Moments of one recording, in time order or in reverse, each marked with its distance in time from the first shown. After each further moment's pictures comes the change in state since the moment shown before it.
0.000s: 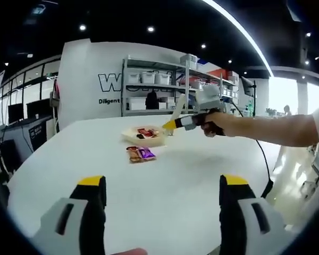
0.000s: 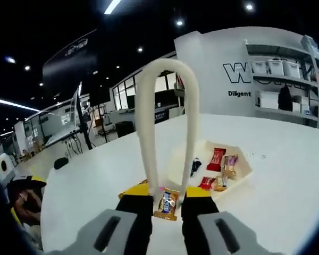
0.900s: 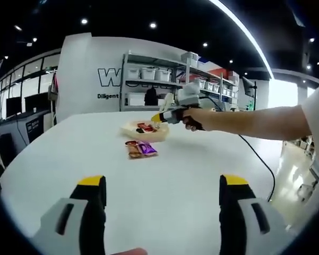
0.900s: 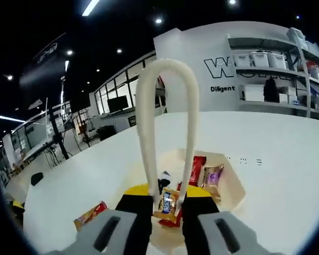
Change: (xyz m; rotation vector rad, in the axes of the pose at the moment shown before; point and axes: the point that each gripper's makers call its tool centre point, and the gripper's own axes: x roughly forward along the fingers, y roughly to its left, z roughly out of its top) left arm 0.028 0.014 -0.016 -0.033 0.026 -0.012; right arm 0.072 -0.053 -0.007 0.065 0.020 -0.124
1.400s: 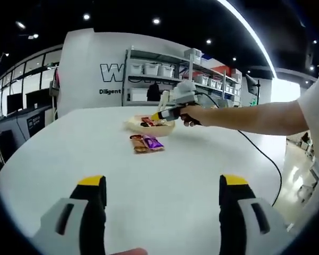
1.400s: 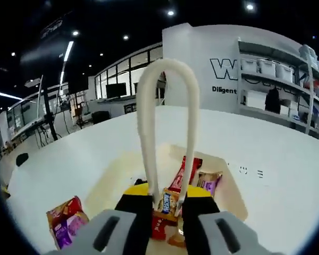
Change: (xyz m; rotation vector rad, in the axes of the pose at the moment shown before) left arm 0.010 0.014 -0.011 -0.014 0.030 0.009; right arm 0.032 -0.012 -0.005 -0.120 0.052 -0.034
